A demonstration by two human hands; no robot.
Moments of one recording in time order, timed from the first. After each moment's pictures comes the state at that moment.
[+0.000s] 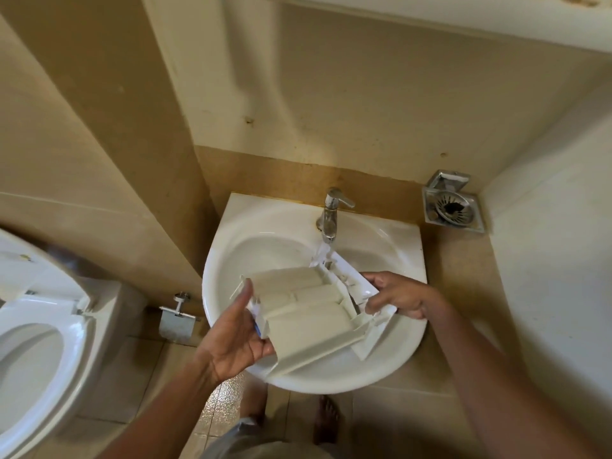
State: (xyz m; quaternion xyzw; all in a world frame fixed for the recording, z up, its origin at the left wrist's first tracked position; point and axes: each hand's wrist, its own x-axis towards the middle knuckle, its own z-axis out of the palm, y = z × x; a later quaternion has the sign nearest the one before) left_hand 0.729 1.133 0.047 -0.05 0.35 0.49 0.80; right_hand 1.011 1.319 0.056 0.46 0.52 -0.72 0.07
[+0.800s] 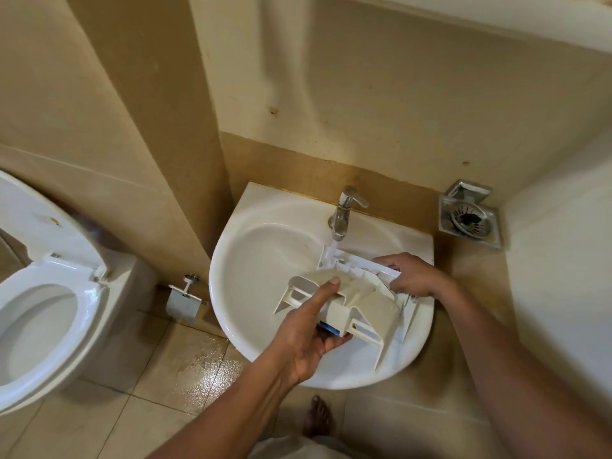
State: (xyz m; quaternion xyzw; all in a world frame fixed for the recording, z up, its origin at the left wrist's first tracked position) left_hand 0.842 1.159 0.109 -0.09 0.49 0.52 0.69; right_hand 1.016 1.372 0.054 0.52 0.73 -0.42 0.14
